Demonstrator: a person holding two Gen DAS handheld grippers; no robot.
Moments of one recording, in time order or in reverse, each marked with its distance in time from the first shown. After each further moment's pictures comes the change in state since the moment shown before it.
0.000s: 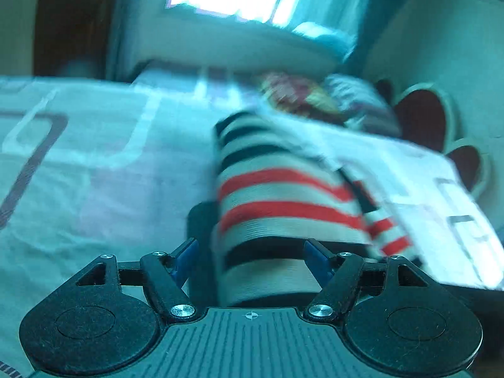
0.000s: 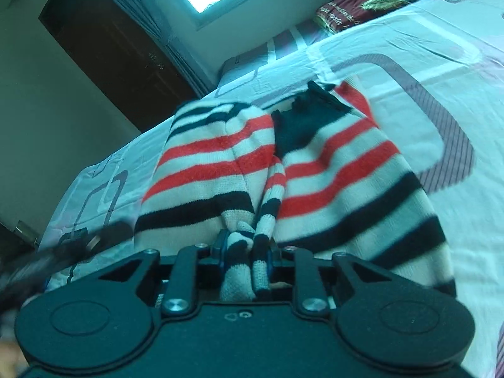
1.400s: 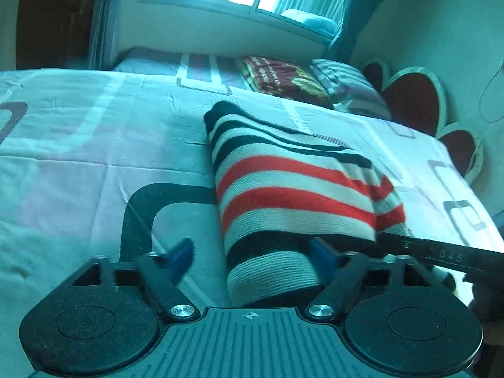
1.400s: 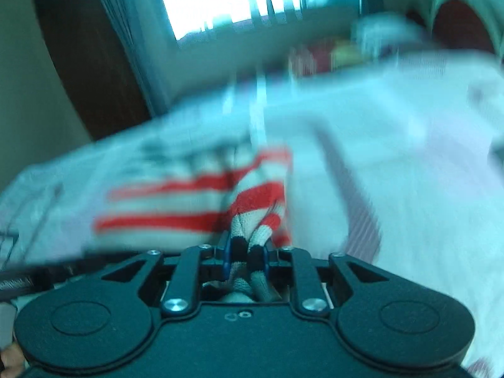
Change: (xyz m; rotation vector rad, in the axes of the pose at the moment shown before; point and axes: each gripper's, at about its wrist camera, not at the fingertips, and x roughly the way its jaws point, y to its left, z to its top) left arm 0.034 -0.047 -0.011 0.046 0.005 -0.036; right arm 0.004 -0.035 0.035 -0.136 -0.113 -0.234
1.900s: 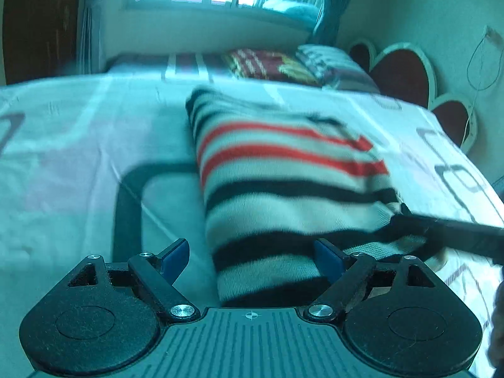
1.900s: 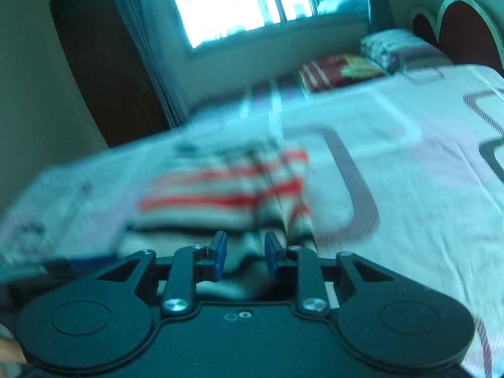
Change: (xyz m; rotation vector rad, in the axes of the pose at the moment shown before) left arm -0.024 -0.021 -0.032 0.090 0.041 -0.008; right arm -0.040 0.012 -0.030 -0.093 -0.027 -0.036
